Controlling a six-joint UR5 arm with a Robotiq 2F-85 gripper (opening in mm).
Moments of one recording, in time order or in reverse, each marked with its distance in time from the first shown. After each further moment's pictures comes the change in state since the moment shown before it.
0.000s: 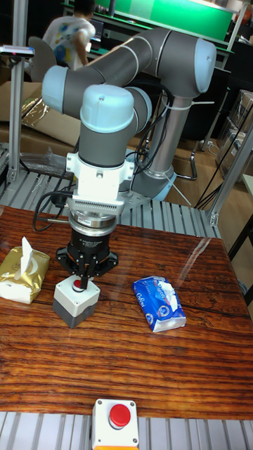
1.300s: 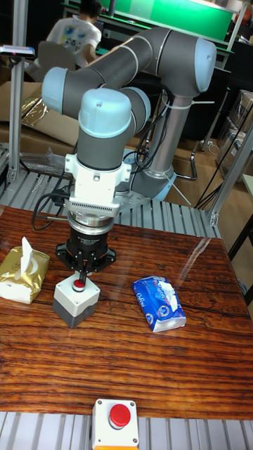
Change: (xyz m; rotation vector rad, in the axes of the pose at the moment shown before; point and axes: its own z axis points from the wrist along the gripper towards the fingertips) arm 0.025 -0.005 0.008 0.005 0.060 0.021
